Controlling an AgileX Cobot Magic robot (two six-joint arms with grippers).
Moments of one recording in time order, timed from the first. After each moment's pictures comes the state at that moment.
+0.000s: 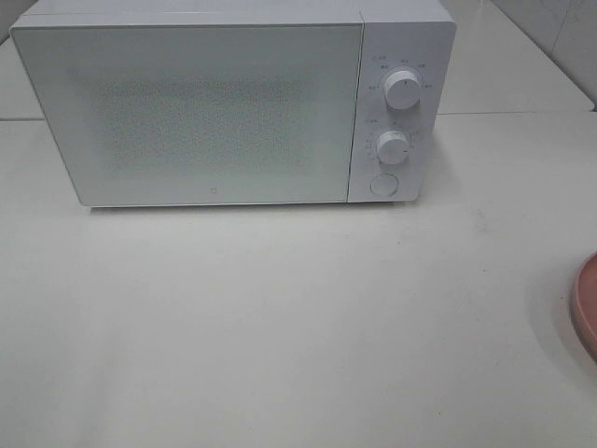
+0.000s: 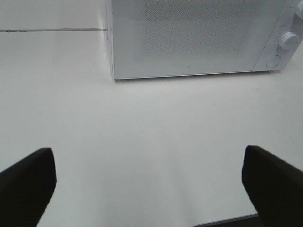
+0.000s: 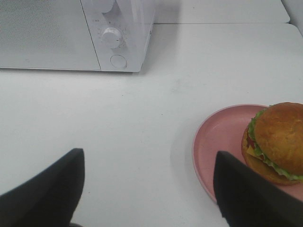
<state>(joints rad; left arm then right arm) 0.01 -0.01 -0.52 -0.26 1.07 0.15 0.04 0.00 -0.50 0.10 1.00 0.02</state>
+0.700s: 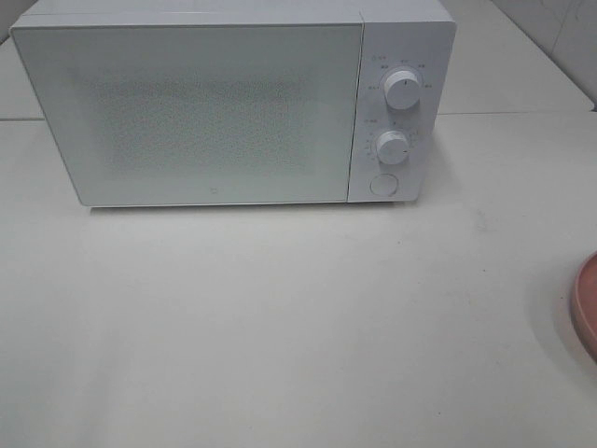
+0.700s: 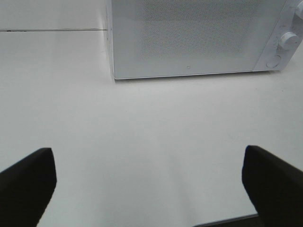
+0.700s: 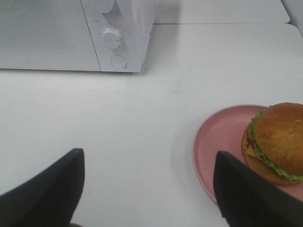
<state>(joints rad) 0.01 -0.01 -0.52 -0.26 1.07 0.15 0.04 0.00 -0.50 0.10 1.00 0.02</state>
